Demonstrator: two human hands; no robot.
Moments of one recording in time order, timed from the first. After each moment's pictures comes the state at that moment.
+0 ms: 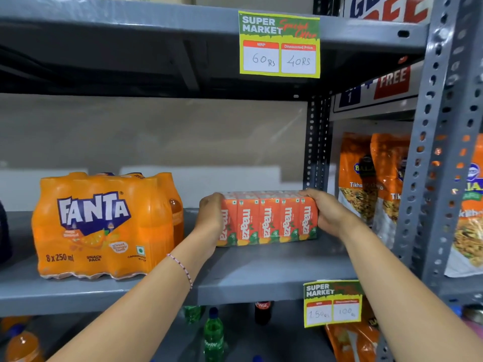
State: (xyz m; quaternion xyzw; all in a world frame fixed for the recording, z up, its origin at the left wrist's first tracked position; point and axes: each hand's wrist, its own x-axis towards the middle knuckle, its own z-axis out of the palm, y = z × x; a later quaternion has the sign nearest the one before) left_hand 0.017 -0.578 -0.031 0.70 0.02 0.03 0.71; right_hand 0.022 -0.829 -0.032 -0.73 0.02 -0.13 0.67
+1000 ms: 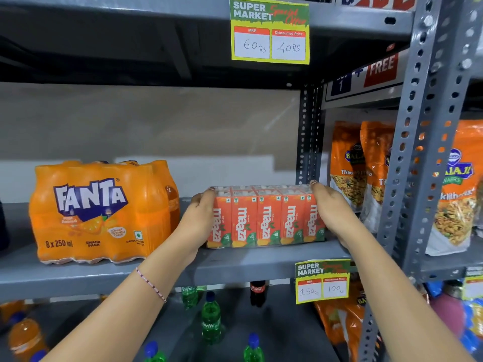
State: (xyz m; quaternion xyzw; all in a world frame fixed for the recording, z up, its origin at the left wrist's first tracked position) left_hand -0.033 -0.554 -0.040 0.74 -0.04 0.02 0.67; right_hand -0.044 -0.813 -0.049 -0.81 0.07 -0.26 0.52
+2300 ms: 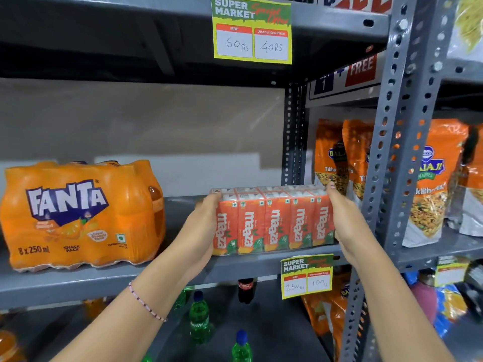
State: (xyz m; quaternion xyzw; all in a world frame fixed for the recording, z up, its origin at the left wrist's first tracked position) left_hand -0.068 -0.571 -0.043 0.66 -0.09 -0.06 0.74; right_hand -0.100 -0.816 -0.056 -0.70 0.11 -0.27 0.65
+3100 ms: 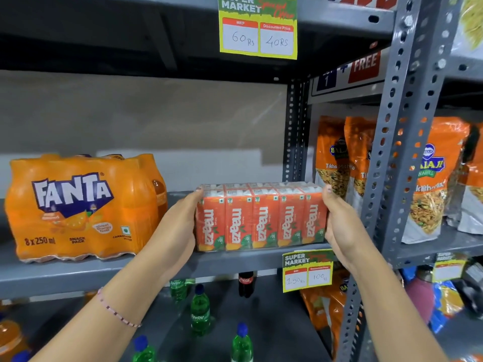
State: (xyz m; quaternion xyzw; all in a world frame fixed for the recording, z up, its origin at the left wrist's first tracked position) left_hand -0.070 -0.538 -0.048 0.64 -0.11 -0.03 0.76; right_hand -0.121 -0.790 -0.059 -0.68 0.07 -0.26 0.68
